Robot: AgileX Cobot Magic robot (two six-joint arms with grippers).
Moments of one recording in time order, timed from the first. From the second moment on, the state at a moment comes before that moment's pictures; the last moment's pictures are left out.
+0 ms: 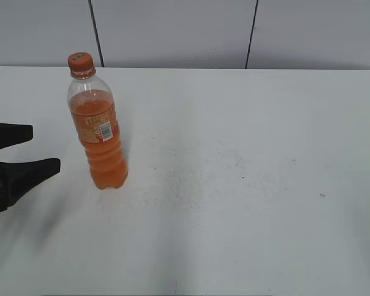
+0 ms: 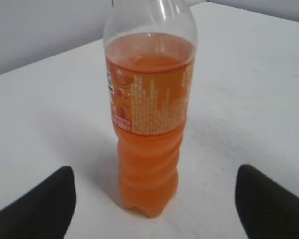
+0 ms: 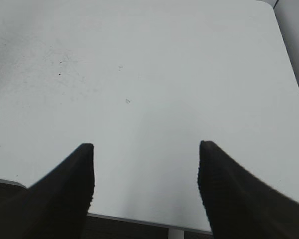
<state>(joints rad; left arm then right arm) 0.25 1.57 -0.33 1.22 -1.08 -0.43 0.03 -0.01 -0.44 0.07 1.02 -0.24</state>
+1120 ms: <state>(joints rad) 0.16 2.05 -0.81 1.51 -1.20 -0.58 0.03 -0.01 -0.44 0.07 1.02 -0.24</state>
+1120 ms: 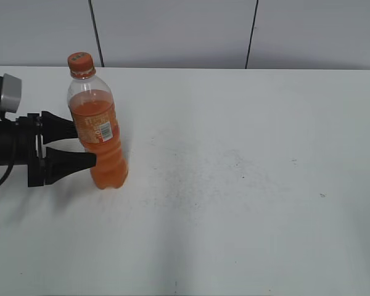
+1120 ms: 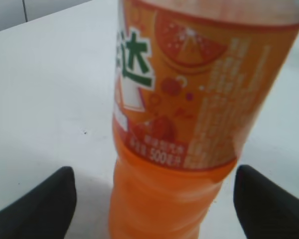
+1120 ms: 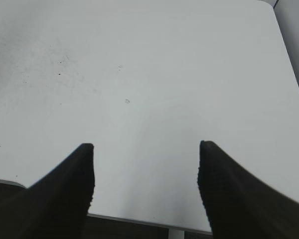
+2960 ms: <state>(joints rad) -0.23 2.15 -1.07 1.39 -1.16 -0.61 0.03 -0.01 -0.44 0.07 1.02 -0.24</state>
